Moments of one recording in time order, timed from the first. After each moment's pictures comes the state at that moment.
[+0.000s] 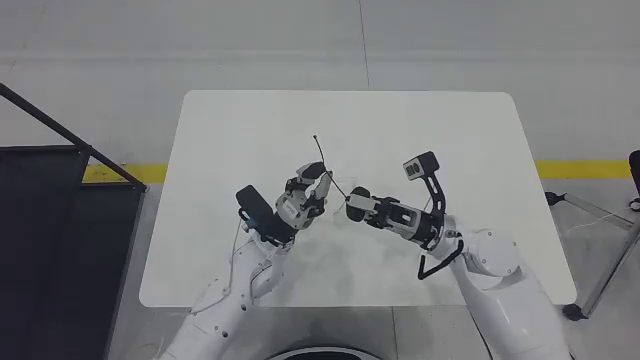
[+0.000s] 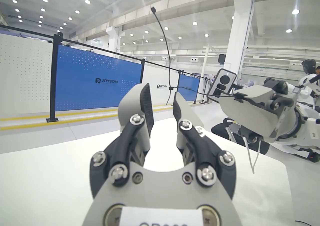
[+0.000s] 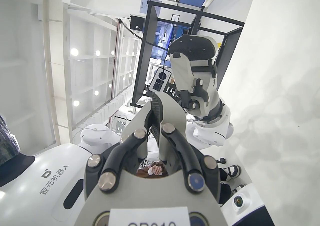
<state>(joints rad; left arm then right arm) 1.22 -1.37 -1.07 -1.36 1.33 -0.37 0.87 -1.21 -1.16 1.22 -1.69 0.46 -0.25 0.91</state>
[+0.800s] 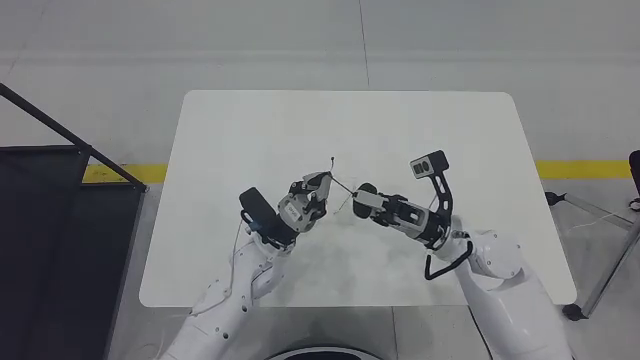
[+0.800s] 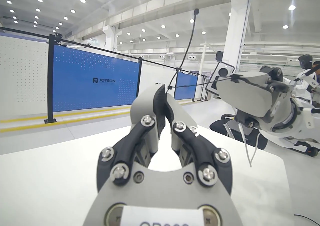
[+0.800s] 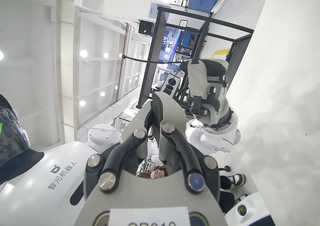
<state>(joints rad) 1.23 -1.37 -1.07 -1.36 1.37 -0.38 0.87 -1.22 -1.16 1.24 -1.68 0.52 -0.31 0.91</state>
